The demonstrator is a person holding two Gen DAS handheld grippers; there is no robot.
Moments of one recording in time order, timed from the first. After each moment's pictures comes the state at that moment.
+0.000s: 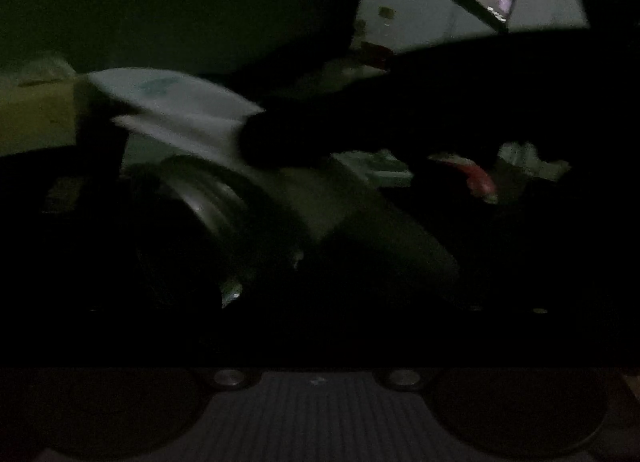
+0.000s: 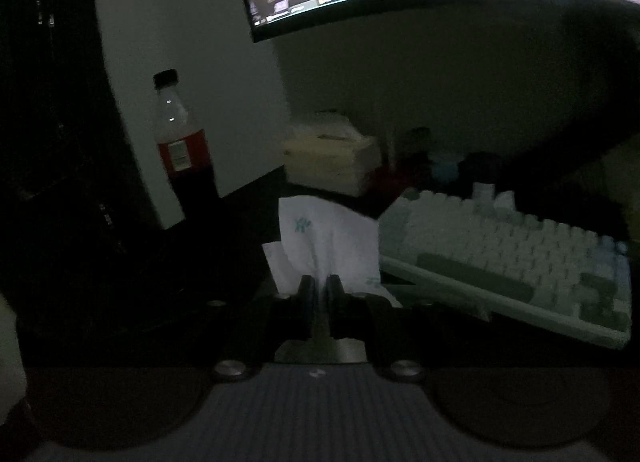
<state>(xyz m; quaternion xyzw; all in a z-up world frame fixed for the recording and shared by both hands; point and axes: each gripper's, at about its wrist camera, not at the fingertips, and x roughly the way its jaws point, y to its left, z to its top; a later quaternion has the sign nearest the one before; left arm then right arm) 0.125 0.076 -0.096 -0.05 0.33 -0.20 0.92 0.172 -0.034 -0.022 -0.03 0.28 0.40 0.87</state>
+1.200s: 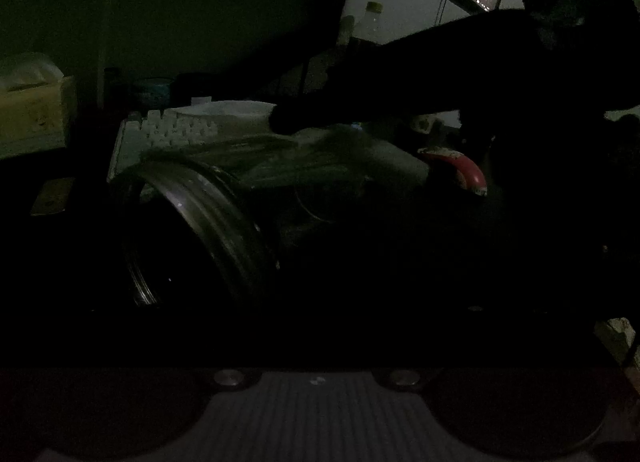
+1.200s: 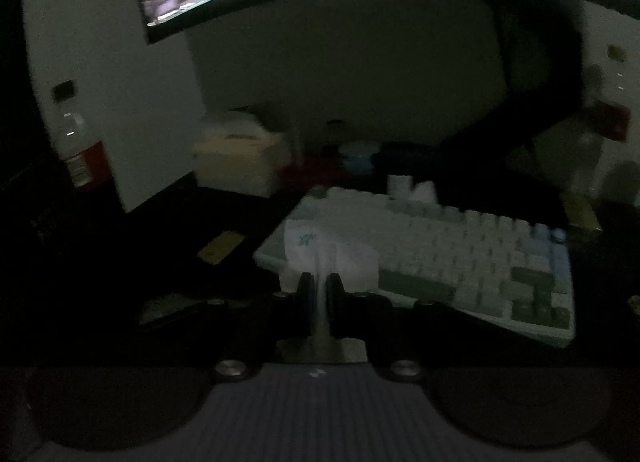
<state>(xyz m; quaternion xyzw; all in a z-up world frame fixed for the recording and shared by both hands) 0.120 0.075 -0.100 -0.04 0.33 -0.20 0.92 0.216 -0.050 -0.032 -0.02 0.30 0.27 0.91</state>
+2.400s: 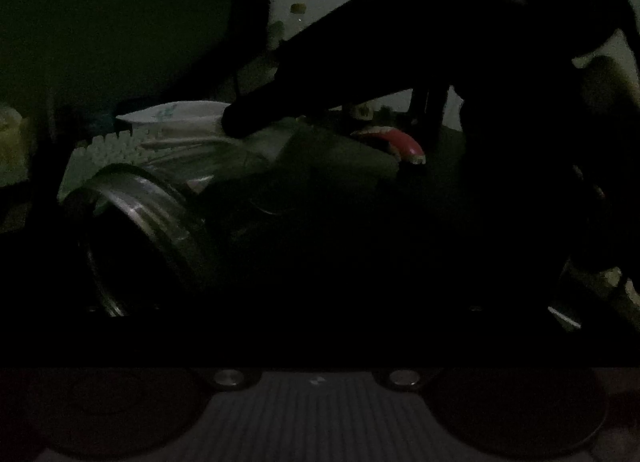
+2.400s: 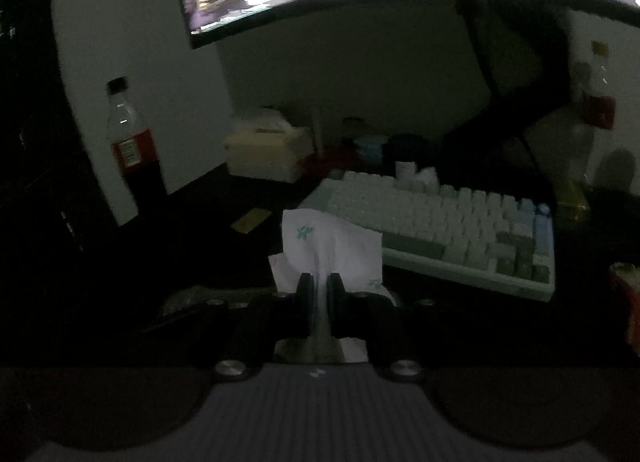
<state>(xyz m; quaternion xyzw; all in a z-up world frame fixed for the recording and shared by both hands) 0.067 0.019 -0.111 0.02 0.29 -0.24 0.93 0.150 -0.090 -0.027 -0.03 0.28 0.33 0.90</state>
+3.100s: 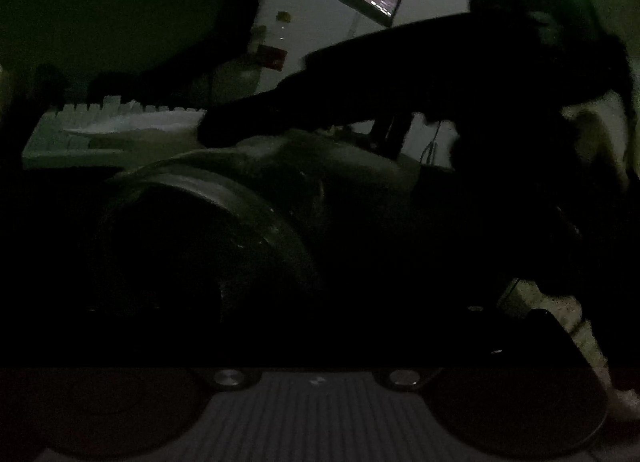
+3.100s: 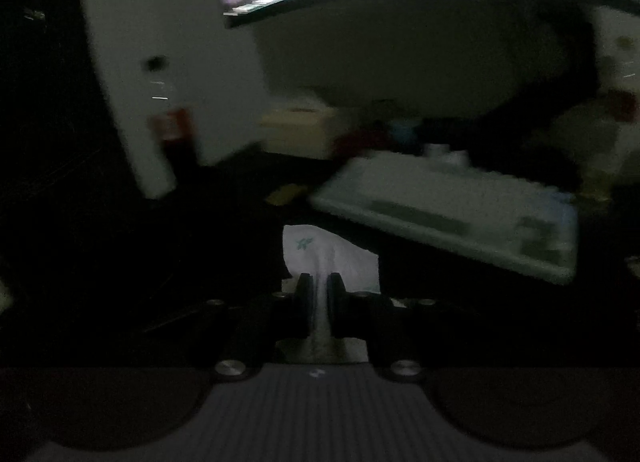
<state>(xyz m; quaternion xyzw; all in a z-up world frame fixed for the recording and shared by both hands) 0.051 0.025 -0.109 -0.06 0.28 -0.30 0.91 0.148 -0.104 -0.023 -0.04 0.31 0.34 0.89</state>
